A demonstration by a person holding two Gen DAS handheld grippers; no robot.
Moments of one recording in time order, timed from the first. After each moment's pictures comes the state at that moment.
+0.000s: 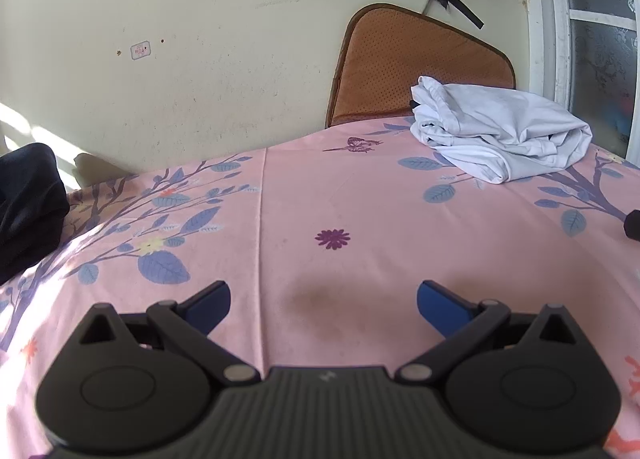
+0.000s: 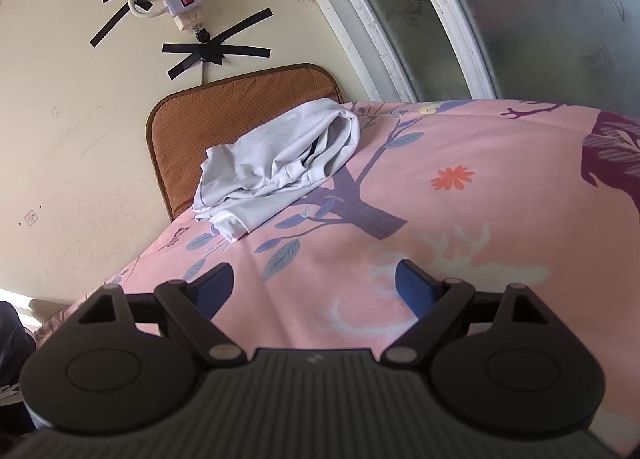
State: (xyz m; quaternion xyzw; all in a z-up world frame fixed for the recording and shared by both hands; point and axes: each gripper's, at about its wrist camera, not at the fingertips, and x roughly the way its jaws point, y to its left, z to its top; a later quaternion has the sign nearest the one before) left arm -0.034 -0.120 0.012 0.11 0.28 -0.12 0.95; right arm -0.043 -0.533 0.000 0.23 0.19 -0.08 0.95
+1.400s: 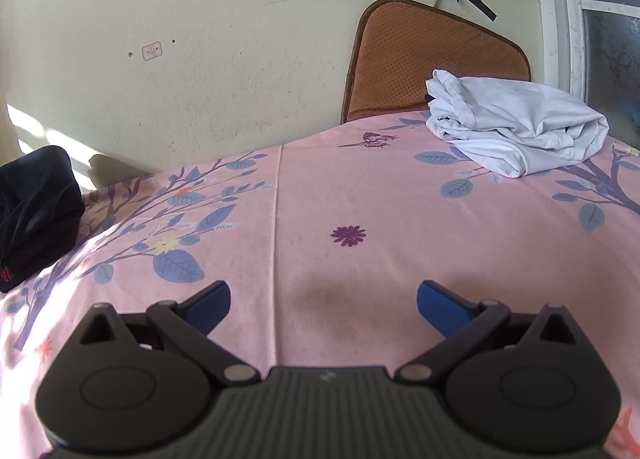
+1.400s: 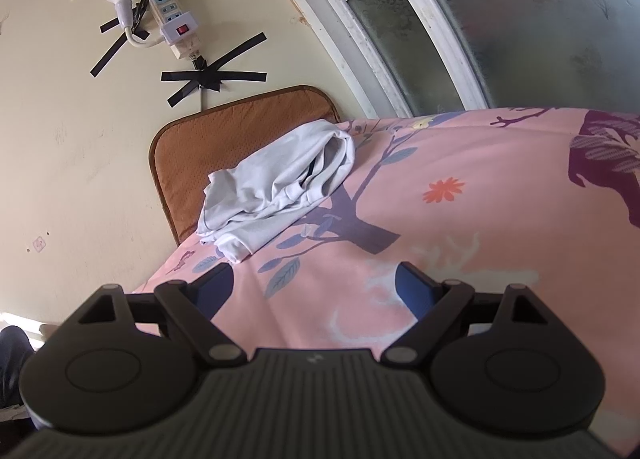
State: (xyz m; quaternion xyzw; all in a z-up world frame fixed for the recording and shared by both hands) left arm -0.032 -0.120 0.010 0.13 0.28 -0.10 0.95; right arm -0.052 -0.539 0.002 0.26 0.16 -0.08 0.95
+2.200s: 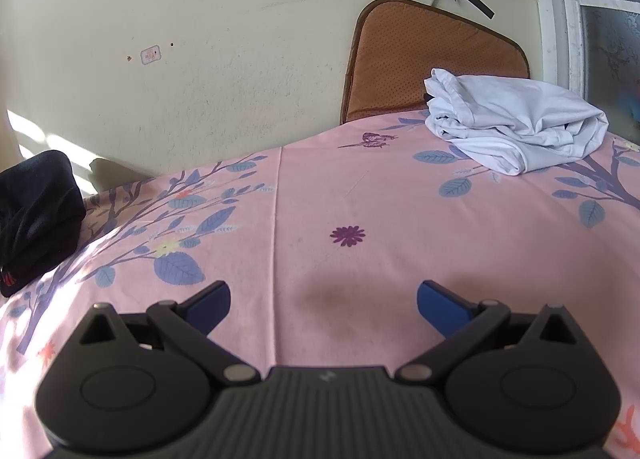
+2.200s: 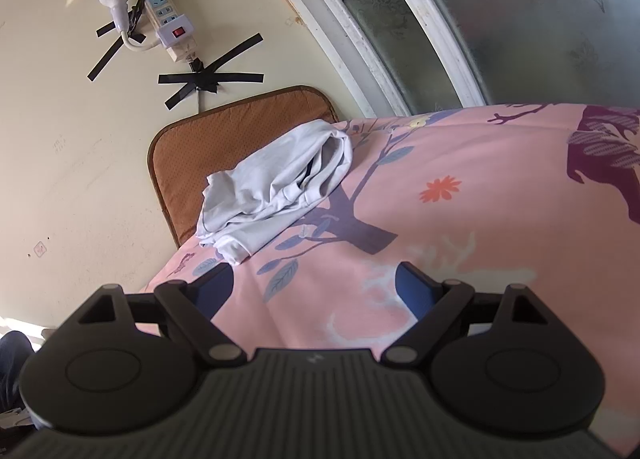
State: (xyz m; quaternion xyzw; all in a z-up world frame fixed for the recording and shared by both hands) left arm -0.032 -0.120 0.010 0.13 0.28 -0.10 0.95; right arm -0.052 -0.541 0.001 0.26 0.16 -0.08 0.95
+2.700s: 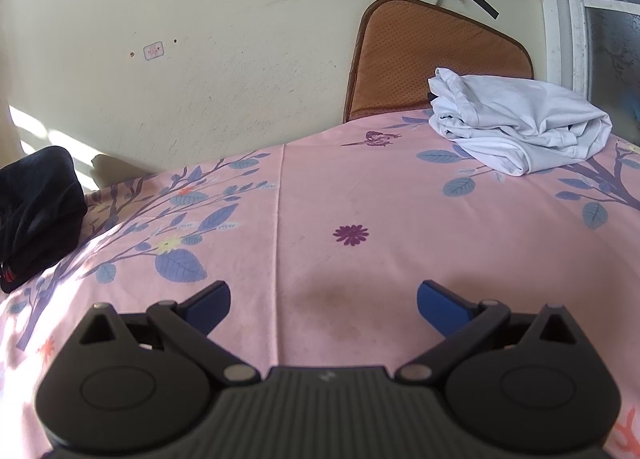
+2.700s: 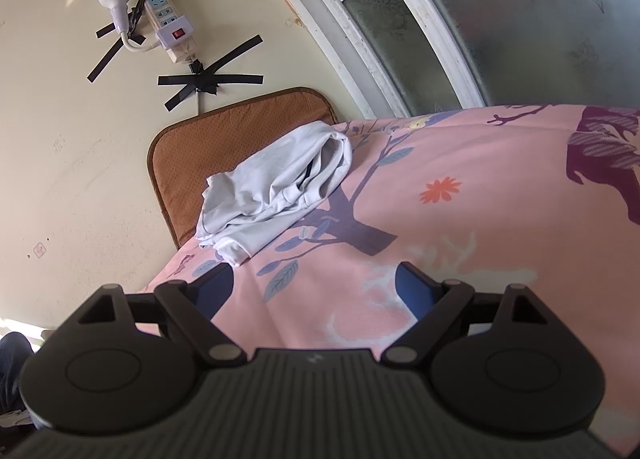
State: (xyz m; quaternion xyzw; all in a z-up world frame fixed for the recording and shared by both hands) left arm -0.030 -0.118 0.010 0.13 0.28 -0.09 0.95; right arm -0.051 -0.542 0.001 0.26 0.15 -0.08 0.95
